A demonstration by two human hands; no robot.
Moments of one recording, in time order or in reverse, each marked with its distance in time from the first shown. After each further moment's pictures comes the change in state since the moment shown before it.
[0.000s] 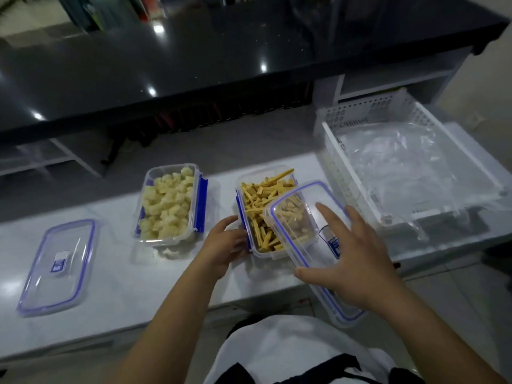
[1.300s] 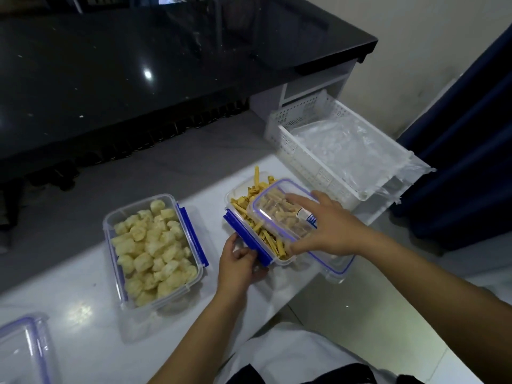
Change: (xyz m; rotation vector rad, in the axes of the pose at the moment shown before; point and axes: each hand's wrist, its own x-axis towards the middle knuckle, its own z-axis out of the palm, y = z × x) left_hand 0.040 -0.015 -0.035 -0.041 -0.343 0.038; right_hand 0.051 -0.084 0.023 -0.147 -0.029 0.315
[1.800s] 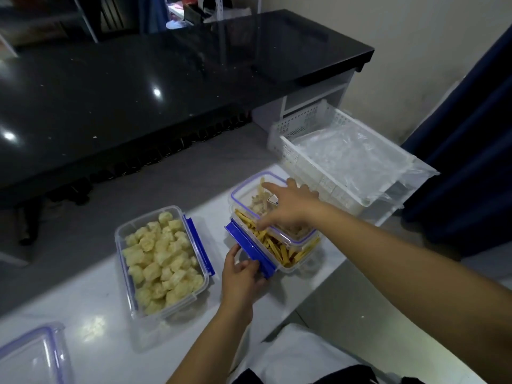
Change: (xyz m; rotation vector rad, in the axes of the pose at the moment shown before) left_hand -0.014 0.003 -0.002 -0.134 0.049 -0.038; right_hand 0.071 -0.053 -0.008 -0.116 -0.026 0.056
